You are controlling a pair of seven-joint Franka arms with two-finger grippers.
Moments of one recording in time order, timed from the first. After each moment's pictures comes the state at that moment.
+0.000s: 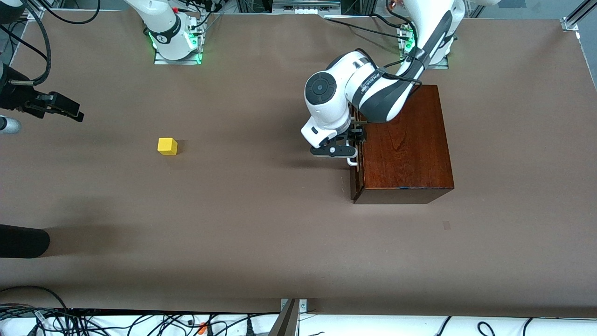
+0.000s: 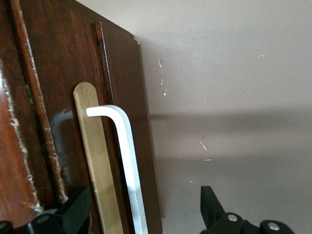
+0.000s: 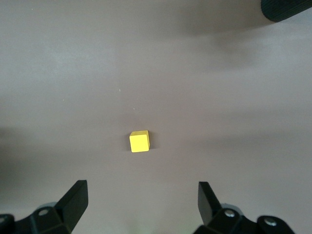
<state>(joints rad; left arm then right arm) -0.50 0.52 -0.26 -1.60 0.26 1.86 -0.75 0.02 0.03 -0.04 -1.60 0.01 1.57 0.07</state>
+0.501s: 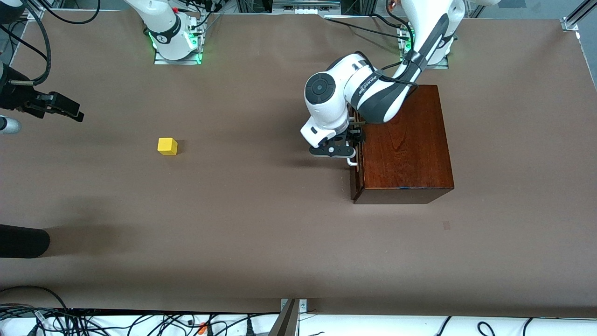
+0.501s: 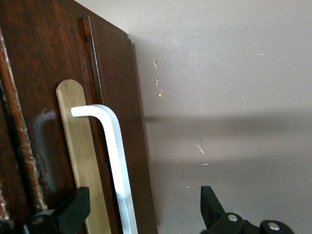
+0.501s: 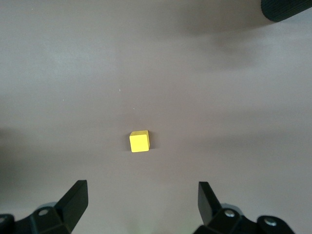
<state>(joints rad) -0.50 0.52 -0.26 -1.64 0.27 1.92 -0.77 0.02 0.03 -0.04 -1.60 0.01 1.57 0.07</state>
